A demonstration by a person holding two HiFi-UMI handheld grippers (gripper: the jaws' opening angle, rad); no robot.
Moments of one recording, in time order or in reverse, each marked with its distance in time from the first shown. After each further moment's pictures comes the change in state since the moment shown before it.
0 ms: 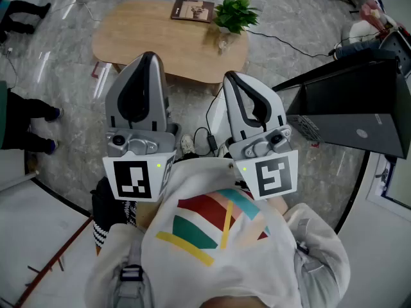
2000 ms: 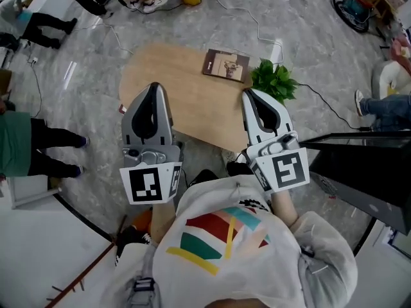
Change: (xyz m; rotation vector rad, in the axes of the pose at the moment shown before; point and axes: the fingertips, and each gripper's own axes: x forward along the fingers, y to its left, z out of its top) left arm 0.208 0.178 -0.109 0.103 0.160 0.140; right arm 0.260 -0.134 -0.115 0.266 0.115 0.030
